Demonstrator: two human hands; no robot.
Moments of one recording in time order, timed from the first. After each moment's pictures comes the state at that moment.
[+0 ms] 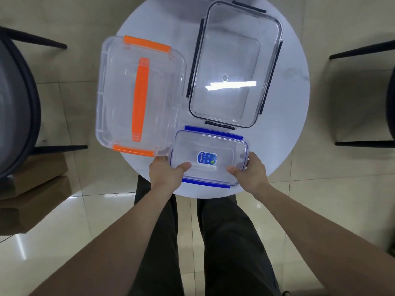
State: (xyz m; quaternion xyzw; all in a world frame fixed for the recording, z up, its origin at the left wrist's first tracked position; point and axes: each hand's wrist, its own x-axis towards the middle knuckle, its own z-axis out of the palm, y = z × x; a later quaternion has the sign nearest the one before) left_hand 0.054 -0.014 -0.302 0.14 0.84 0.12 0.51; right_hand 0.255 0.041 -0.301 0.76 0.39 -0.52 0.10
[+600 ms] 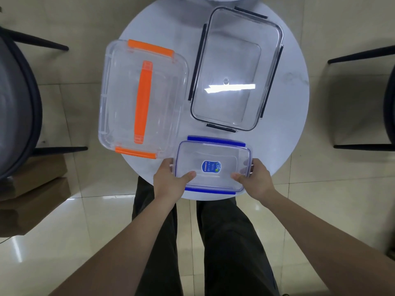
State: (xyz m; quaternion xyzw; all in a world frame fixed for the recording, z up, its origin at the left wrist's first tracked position) left_hand 0.060 -0.026 -0.294 0.15 0.83 0.13 0.53; right_hand 0.270 0.037 -0.297 0.74 0.41 -0.52 0.11
